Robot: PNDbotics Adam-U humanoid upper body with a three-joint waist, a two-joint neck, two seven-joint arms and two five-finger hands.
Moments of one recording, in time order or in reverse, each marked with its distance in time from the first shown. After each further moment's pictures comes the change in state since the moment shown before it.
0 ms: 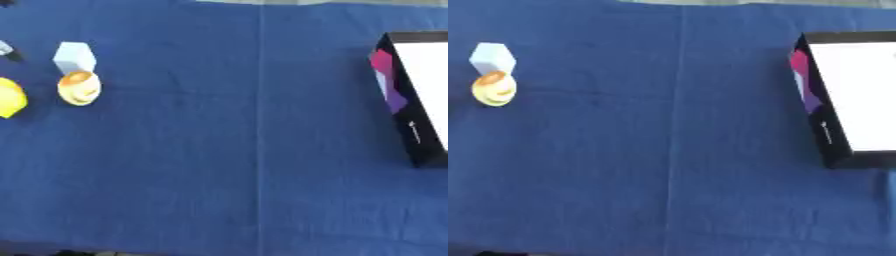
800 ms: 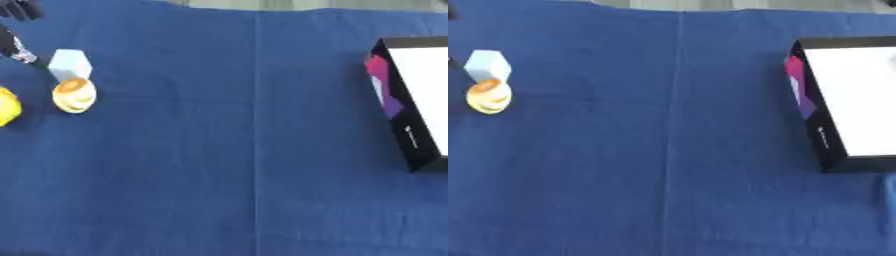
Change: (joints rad) left arm -0.014 -0.043 -0.012 0.012 -0.035 -0.014 -0.014; right arm -0.012 -0.005 0.012 0.001 0.004 -0.011 0.016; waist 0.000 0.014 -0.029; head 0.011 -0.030
